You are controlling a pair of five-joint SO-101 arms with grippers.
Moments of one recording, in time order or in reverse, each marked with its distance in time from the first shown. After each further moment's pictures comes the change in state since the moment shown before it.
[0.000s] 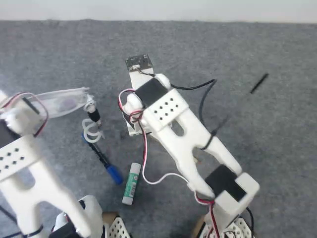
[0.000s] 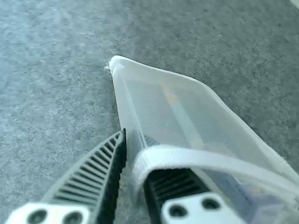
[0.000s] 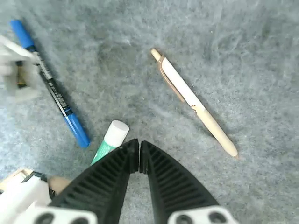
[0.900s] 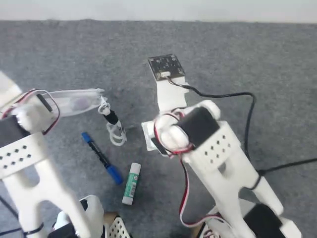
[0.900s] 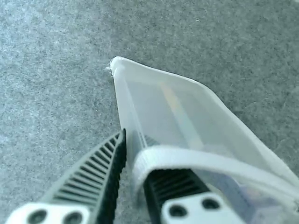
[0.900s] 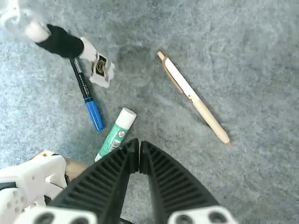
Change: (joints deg) left arm 4.3 0.0 0.0 0.9 0.0; right arm 0.0 -30.4 16.5 -0.4 0.0
